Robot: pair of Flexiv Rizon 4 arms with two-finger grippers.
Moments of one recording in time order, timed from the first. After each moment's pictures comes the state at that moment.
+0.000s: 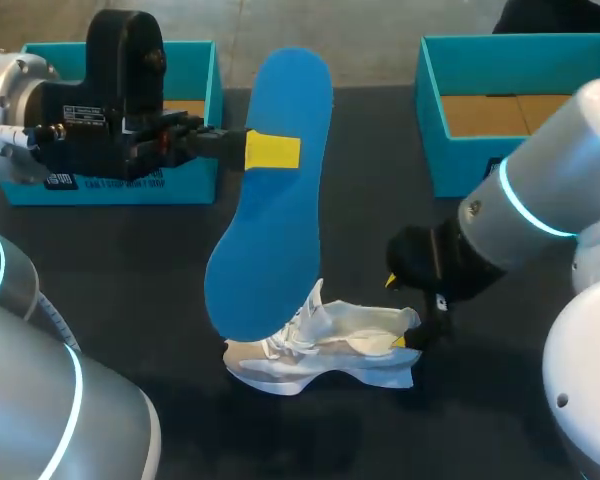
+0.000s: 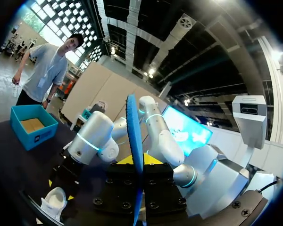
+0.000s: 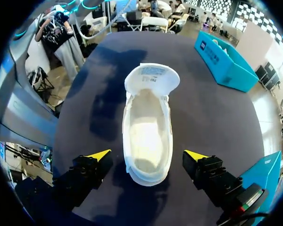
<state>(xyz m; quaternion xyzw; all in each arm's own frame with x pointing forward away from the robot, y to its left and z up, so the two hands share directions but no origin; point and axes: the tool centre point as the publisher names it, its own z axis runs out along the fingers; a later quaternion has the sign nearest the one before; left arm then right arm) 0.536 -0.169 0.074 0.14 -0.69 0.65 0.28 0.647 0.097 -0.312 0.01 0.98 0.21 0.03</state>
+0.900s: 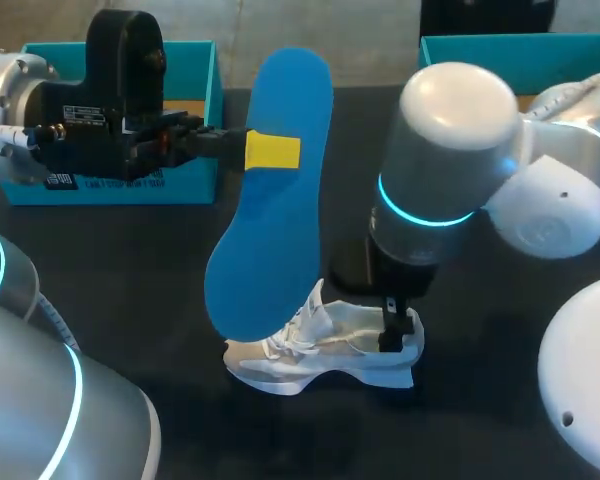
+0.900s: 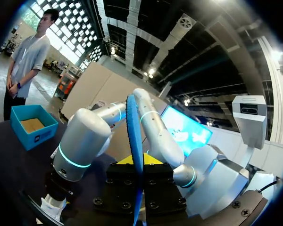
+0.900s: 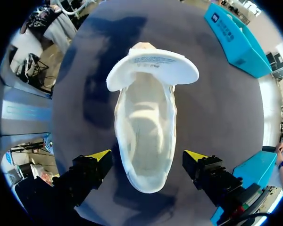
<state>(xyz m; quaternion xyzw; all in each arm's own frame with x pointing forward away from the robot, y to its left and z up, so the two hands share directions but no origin) 0.536 -0.169 0.074 0.14 -0.69 0.65 0.28 0.649 0.111 -0.323 0.01 1.00 0.04 0.03</state>
